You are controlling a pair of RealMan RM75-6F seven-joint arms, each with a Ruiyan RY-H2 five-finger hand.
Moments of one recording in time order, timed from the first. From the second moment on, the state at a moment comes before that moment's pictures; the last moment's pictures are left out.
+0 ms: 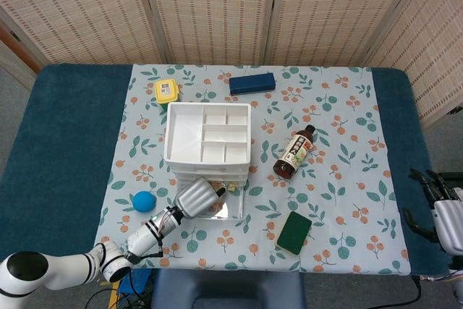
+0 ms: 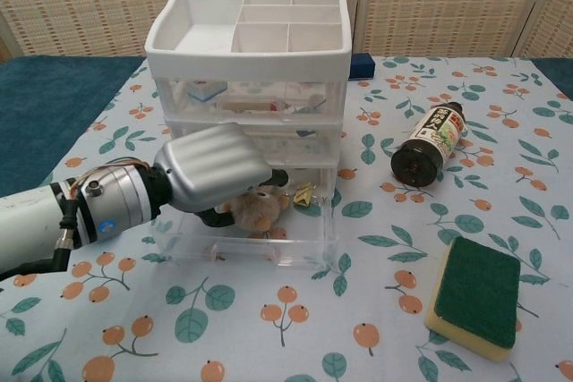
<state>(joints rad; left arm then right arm) -0.87 -1.77 0.00 -1.18 1.53 1.00 0.60 0.04 -1.07 0.04 -1.55 -1.55 1.53 0.24</state>
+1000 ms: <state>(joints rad) -0.86 -1.82 -0.02 -1.08 1.59 1.03 0.46 0.04 -1.07 0.05 -1.54 -1.54 1.51 0.25</state>
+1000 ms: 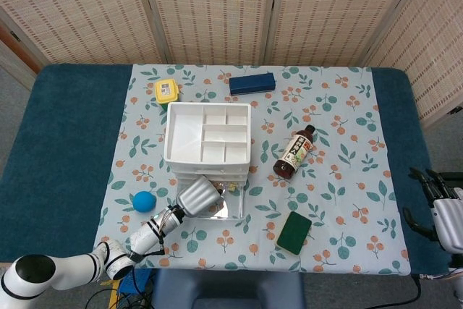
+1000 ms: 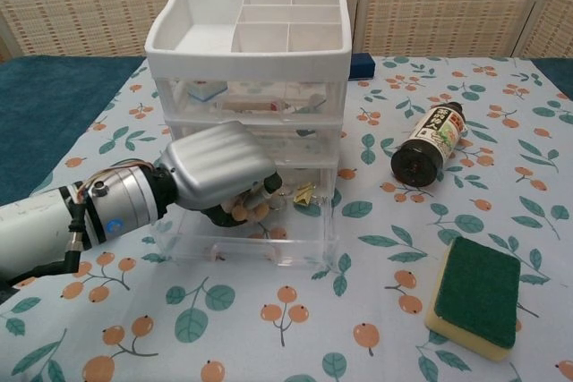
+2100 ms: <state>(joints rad) -0.77 -1.68 -0.01 -1.30 1.61 1.14 0.42 0.05 -1.07 0.05 -1.54 -1.55 1.51 0.25</state>
